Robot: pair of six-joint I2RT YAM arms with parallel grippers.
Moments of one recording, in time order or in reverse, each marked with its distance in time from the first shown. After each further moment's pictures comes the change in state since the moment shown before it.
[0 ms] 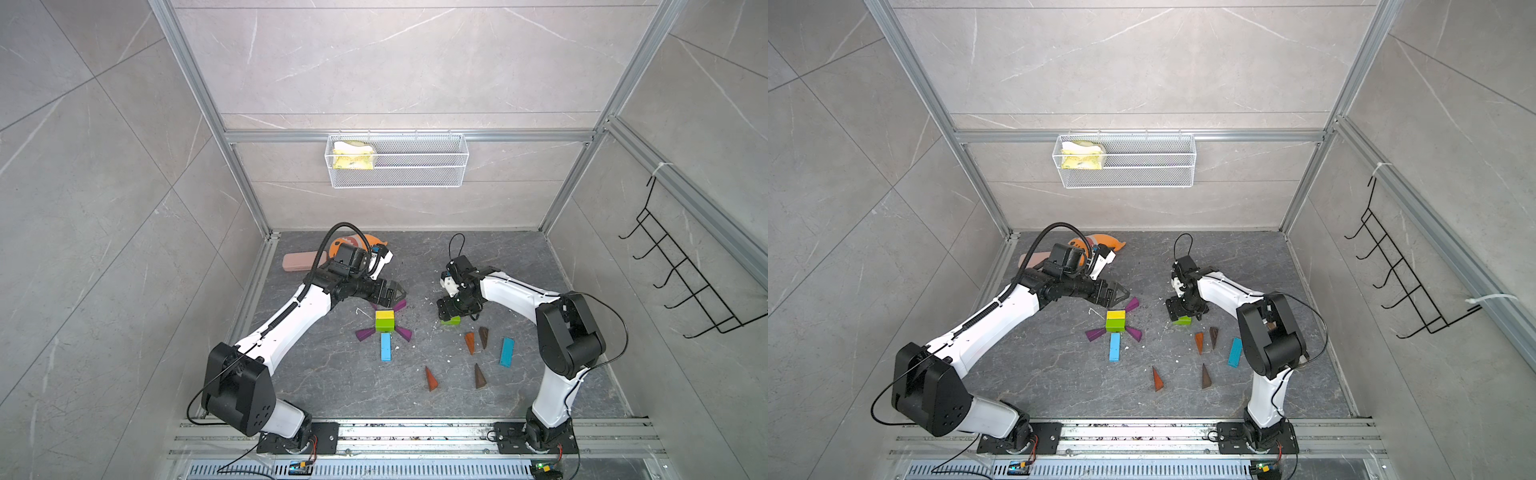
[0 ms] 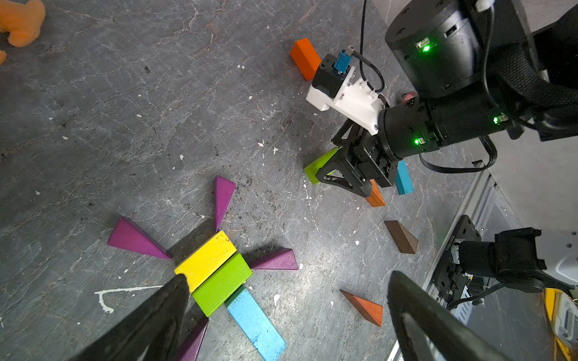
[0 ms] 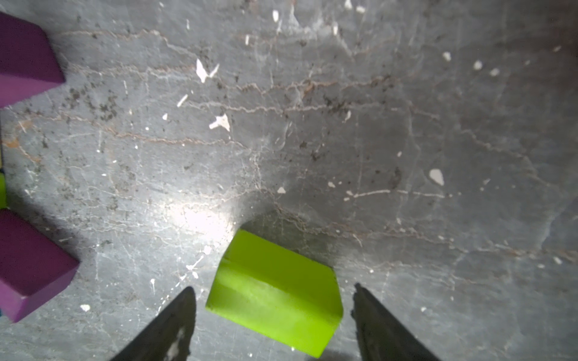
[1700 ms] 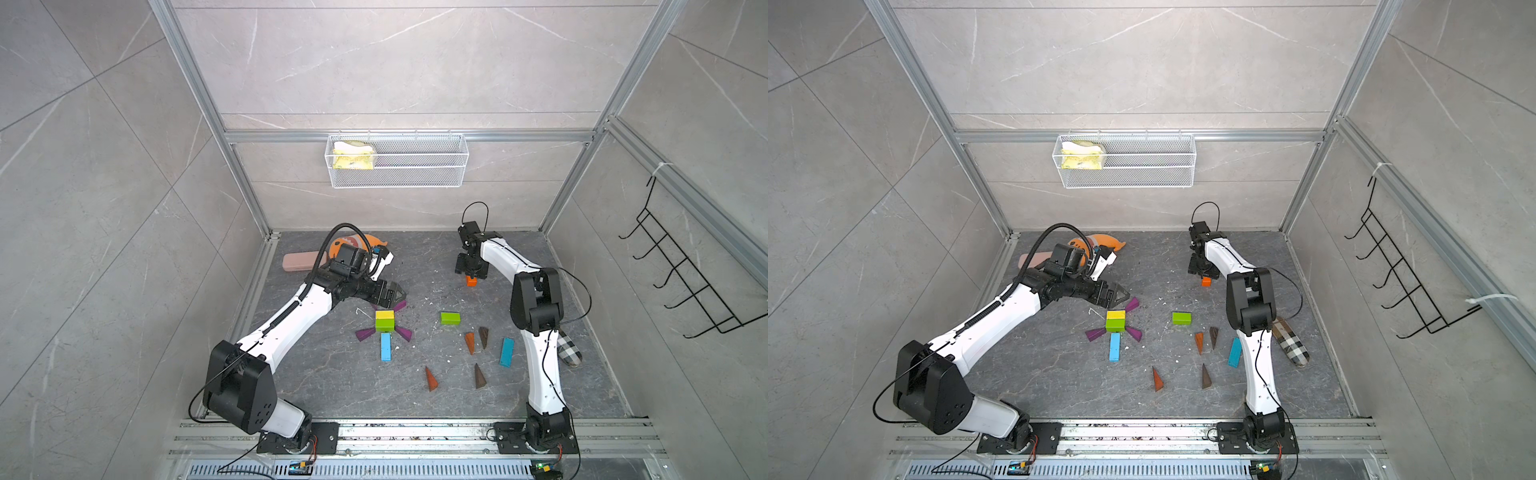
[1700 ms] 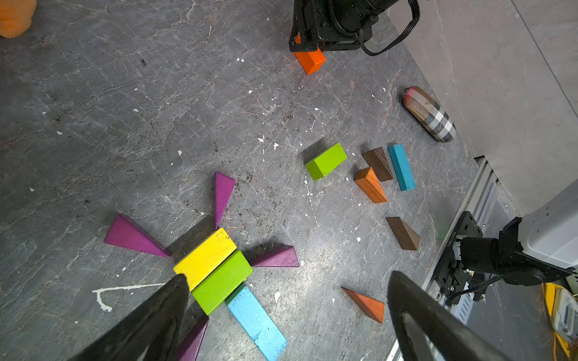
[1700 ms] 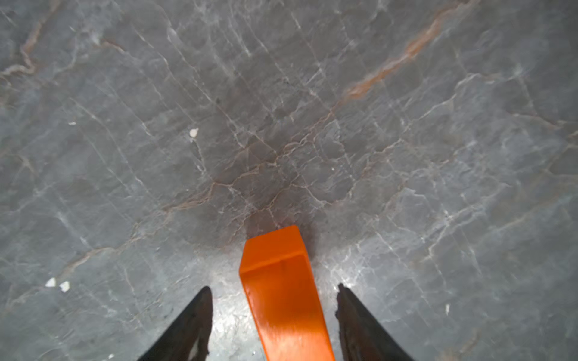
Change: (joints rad) left arm -0.001 0.013 0.000 -0.009 0.002 0.011; right arm -0.209 0.473 0.694 -0.181 0.275 0.354
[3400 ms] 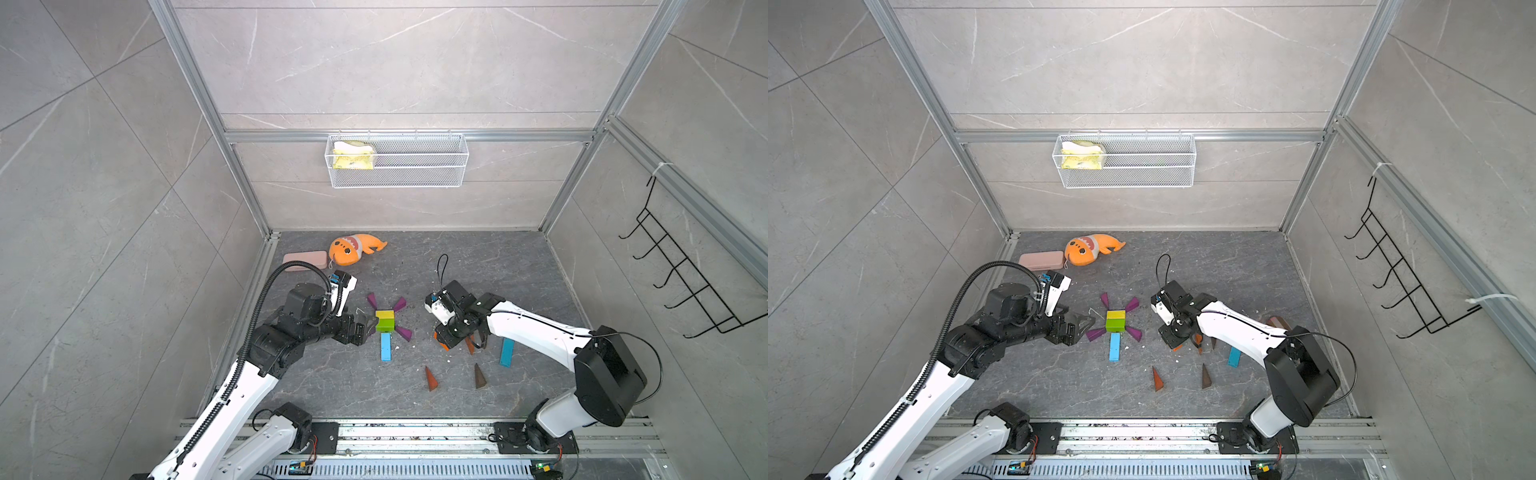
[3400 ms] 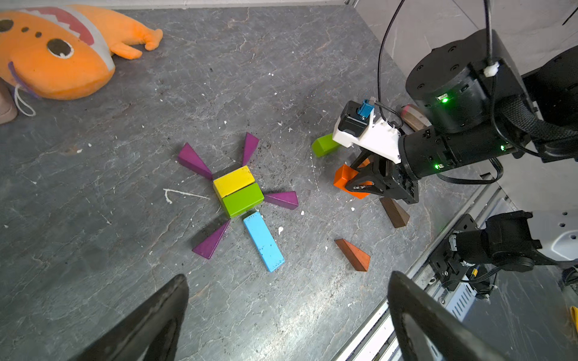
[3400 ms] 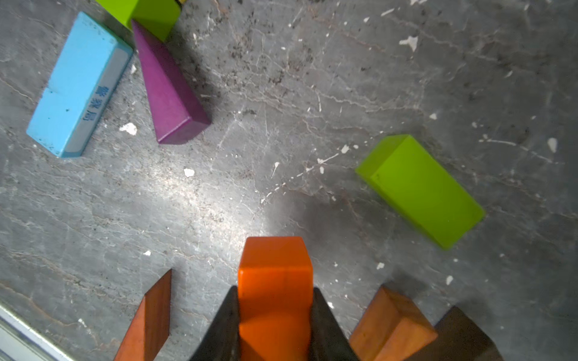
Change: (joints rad) left arm -0.022 -0.623 -0.248 -0.191 -0.193 -0.109; right arm 0.463 -0.766 -0.947 0.216 -0.232 -0.450
